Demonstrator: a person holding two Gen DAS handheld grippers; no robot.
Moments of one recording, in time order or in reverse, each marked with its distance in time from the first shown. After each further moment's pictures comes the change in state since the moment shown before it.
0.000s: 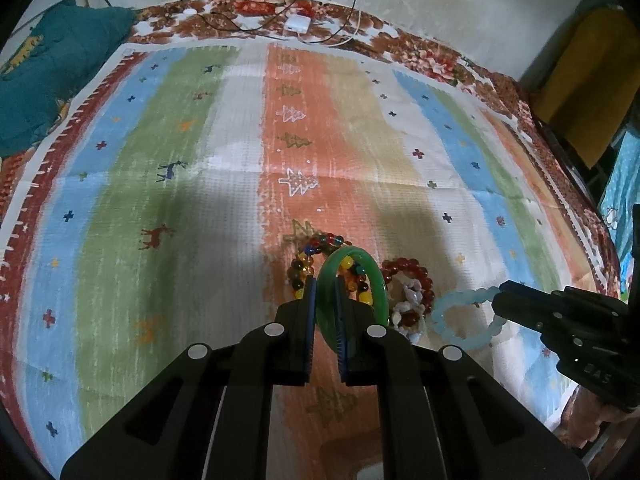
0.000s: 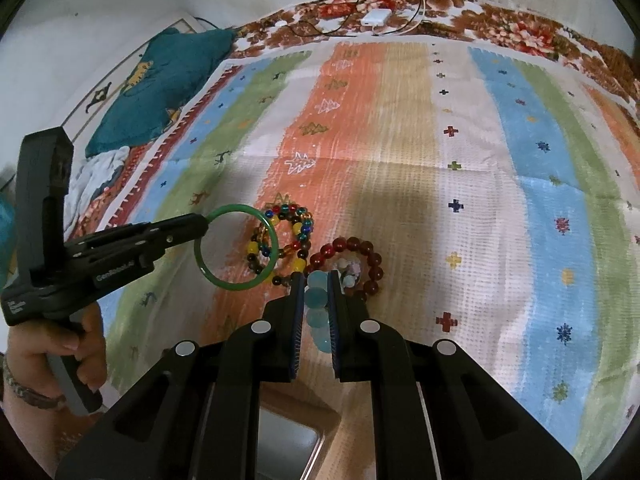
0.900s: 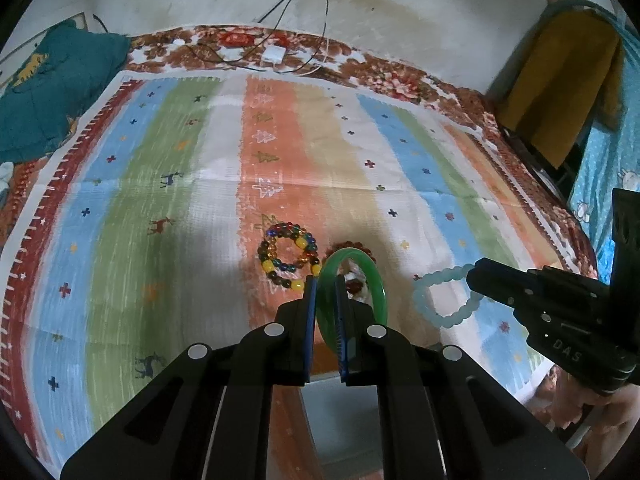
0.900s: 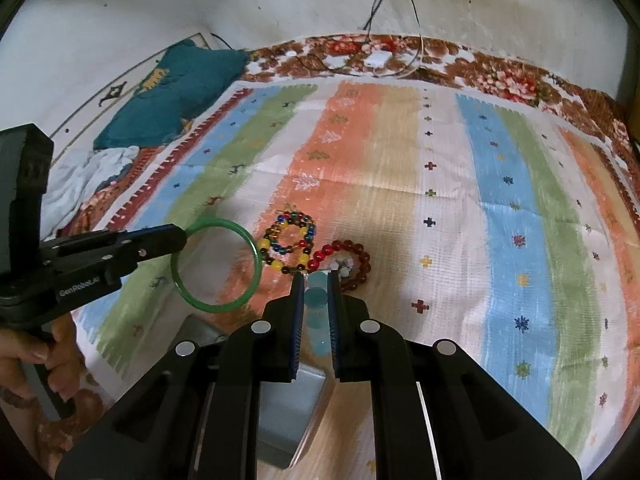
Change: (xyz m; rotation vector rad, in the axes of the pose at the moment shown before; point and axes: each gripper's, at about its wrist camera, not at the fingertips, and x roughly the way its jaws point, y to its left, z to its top) left arm -0.071 -0.028 -0.041 0.034 -0.094 -0.063; right arm -0.063 0.028 -0.033 -0.093 -0.125 -0.075
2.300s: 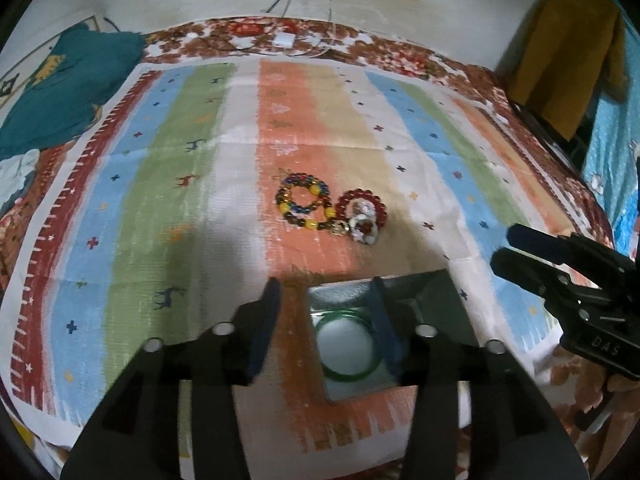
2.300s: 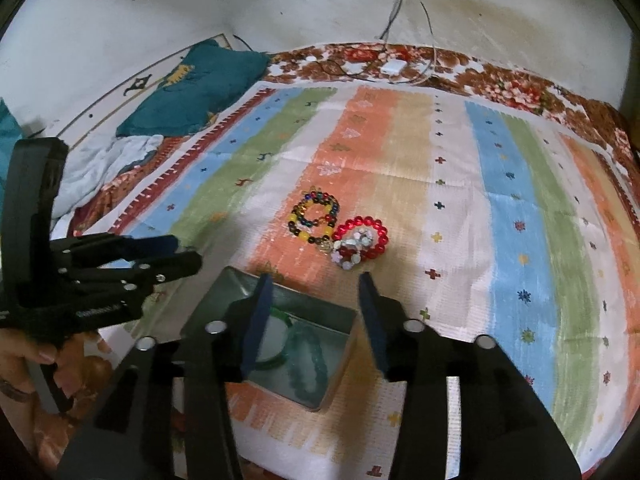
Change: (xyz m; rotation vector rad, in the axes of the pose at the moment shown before) left arm -0.023 -0.009 -0.051 0.026 0.045 0.096; right arm -0.031 0.016 -0.043 -0.035 -0.025 0.020
